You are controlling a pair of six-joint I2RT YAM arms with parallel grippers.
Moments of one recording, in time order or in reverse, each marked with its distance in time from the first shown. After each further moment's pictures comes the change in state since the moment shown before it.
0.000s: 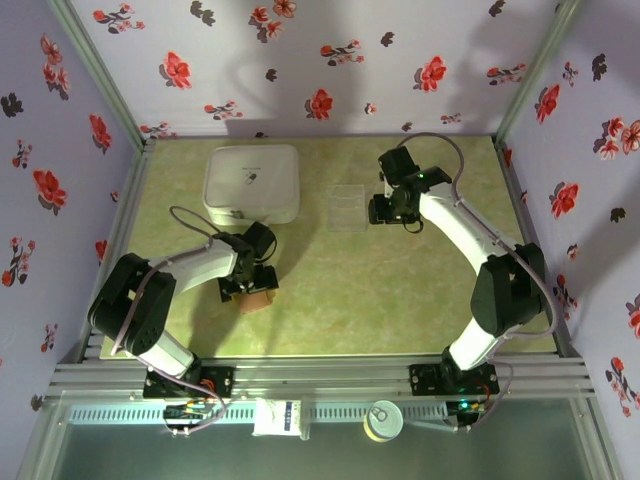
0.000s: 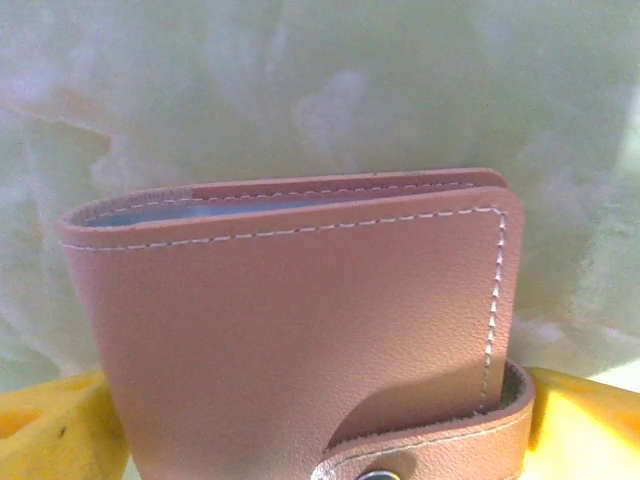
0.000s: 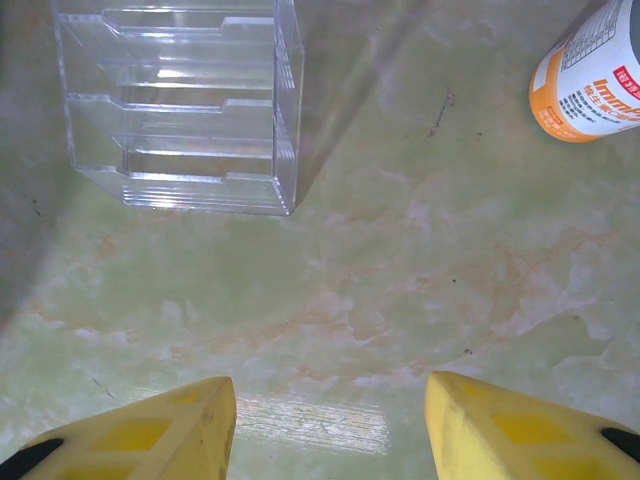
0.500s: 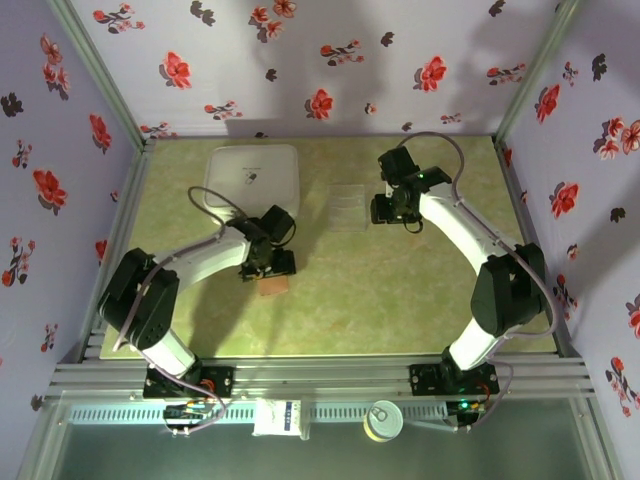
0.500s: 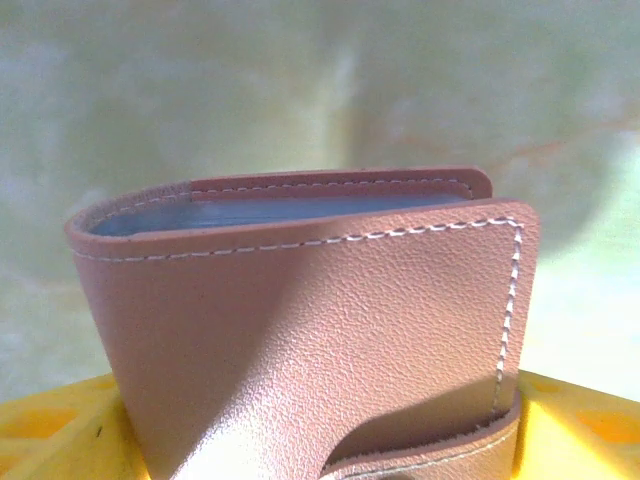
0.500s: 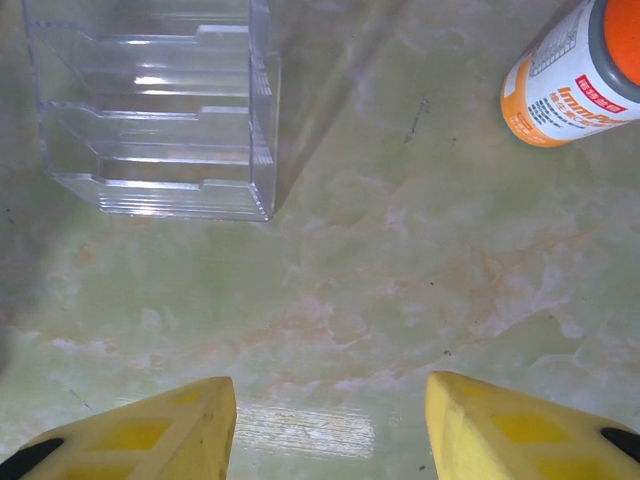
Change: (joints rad) left arm -0.097 0.064 0.227 -0.039 0.009 0.057; right arm 0.002 -0.003 -0.010 -0.001 0.047 -0.001
